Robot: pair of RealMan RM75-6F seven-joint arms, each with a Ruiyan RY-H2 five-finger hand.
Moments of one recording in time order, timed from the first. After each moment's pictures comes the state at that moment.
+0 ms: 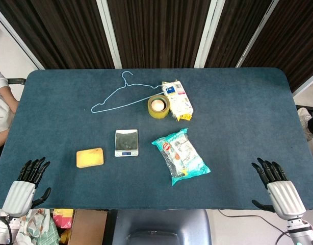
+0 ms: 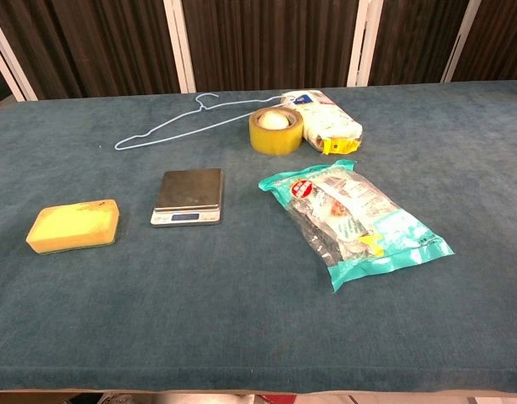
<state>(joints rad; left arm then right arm) -0.10 -1.34 0.05 -1.29 1.67 1.59 -0.10 0.04 -1.05 -0.07 -1.75 -1.65 1.44 -0.14</state>
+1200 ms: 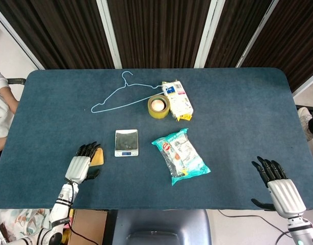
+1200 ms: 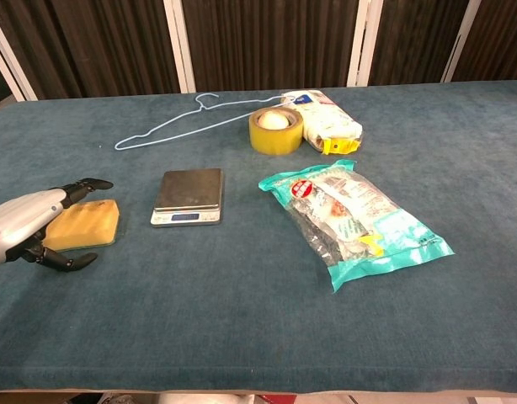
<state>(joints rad) -0.41 -1.70 -0.14 -1.22 1.34 1.10 0.11 0.05 -1.03 -0.06 -1.75 -1.65 1.44 -0.09</state>
